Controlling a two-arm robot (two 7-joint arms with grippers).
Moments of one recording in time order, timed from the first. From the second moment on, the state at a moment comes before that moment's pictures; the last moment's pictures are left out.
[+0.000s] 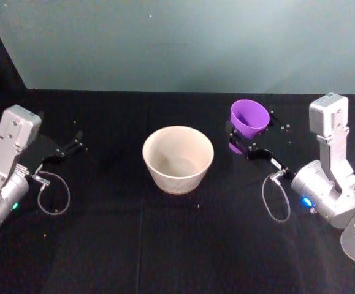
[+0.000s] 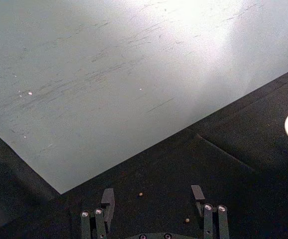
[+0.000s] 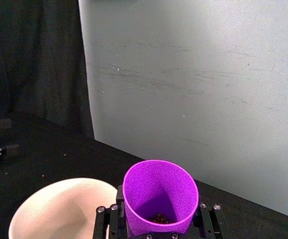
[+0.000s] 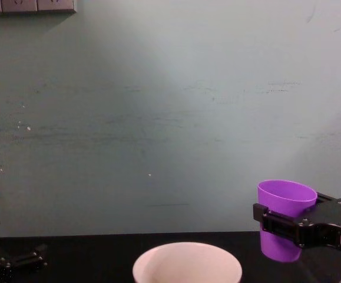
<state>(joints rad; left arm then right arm) -0.20 0.60 0.45 -1.41 -0.25 -0.12 0.03 0.18 0.37 -0.33 -1.49 0.27 -0.10 0.27</state>
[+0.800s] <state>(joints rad) -0.20 0.60 0.45 -1.41 -0.25 -0.12 0.03 0.18 0.37 -0.33 -1.49 0.27 -0.10 0.27</state>
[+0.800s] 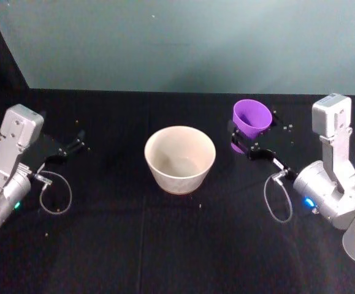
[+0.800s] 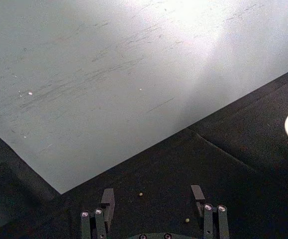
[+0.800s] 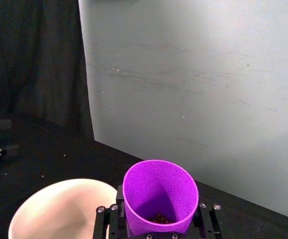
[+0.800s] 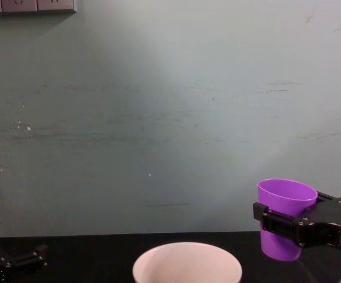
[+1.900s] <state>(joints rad) -0.20 0.60 0.45 -1.41 -0.25 -0.12 0.03 0.18 0.37 -0.33 -1.49 0.27 -0.10 0.27</state>
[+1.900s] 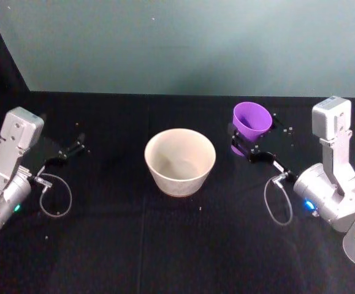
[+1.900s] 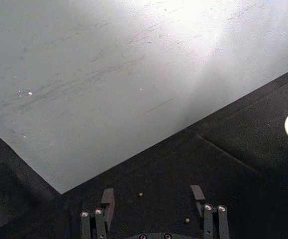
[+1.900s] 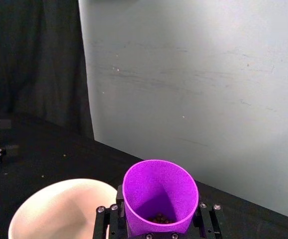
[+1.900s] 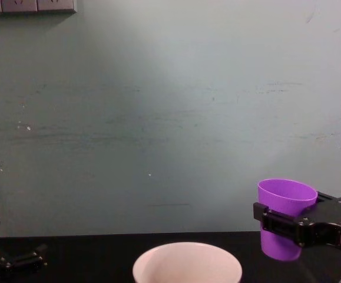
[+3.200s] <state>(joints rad) -0.20 0.60 0.45 -1.41 -0.25 -0.12 0.03 0.18 0.37 -0.33 -1.49 0.27 -0.10 0.27</state>
